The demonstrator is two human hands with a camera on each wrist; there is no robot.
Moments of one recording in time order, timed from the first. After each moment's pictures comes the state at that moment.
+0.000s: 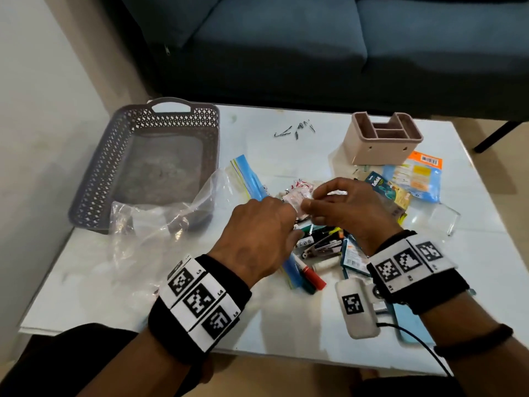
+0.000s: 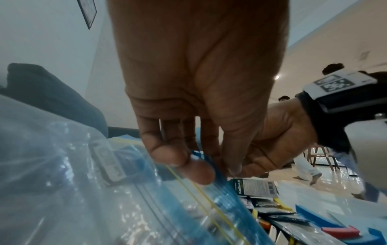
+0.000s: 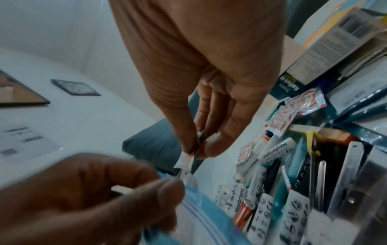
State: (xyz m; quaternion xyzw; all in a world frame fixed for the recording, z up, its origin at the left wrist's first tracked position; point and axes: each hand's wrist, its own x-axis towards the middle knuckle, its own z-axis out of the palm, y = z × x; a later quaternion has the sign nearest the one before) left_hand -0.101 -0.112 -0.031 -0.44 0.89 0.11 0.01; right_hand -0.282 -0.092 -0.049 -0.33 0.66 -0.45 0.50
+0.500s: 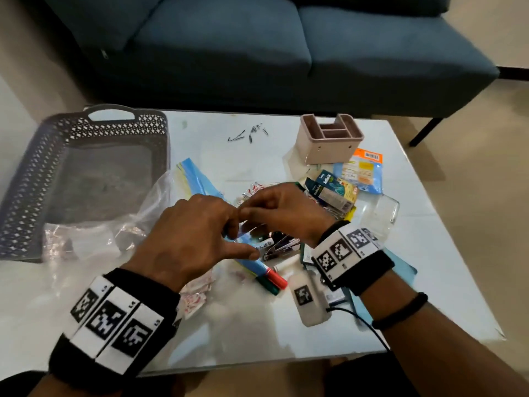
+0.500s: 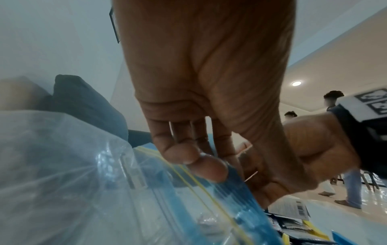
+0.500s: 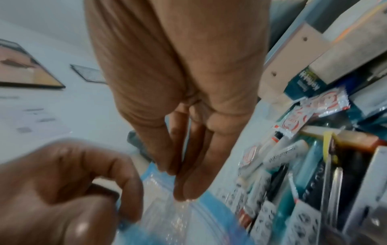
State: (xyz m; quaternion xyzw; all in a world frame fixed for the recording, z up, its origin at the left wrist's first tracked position) left_hand -0.081 -0.127 -0.010 -0.44 0.87 0.21 0.00; right_hand -0.270 -0.099 -0.044 -0.48 0.61 -0.33 0.54
